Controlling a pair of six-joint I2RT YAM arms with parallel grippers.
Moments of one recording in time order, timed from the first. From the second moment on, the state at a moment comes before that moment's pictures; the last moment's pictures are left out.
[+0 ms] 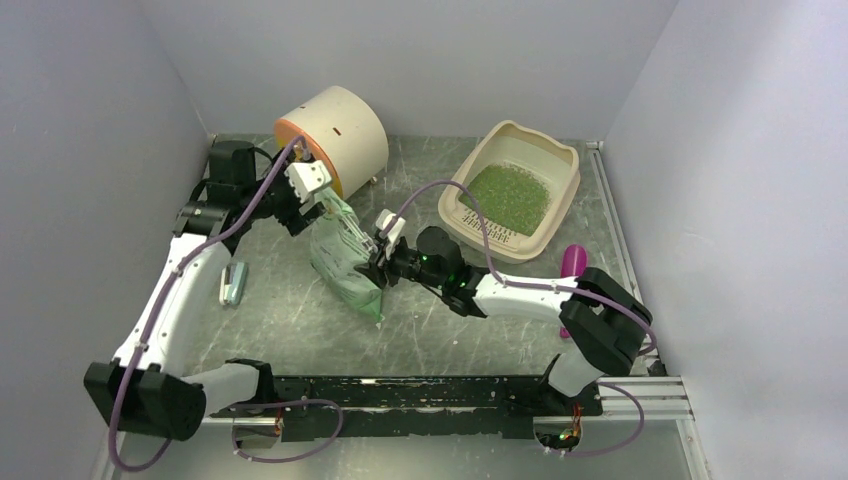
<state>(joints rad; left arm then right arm) -0.17 1.14 1.19 -0.60 0.45 0.78 0.96 1.56 0.81 0.59 -0.20 -0.03</state>
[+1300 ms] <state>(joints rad) -0.14 1.32 1.29 -0.82 0.79 1.10 1.04 1.50 0.78 0.56 -0.18 -0.18</state>
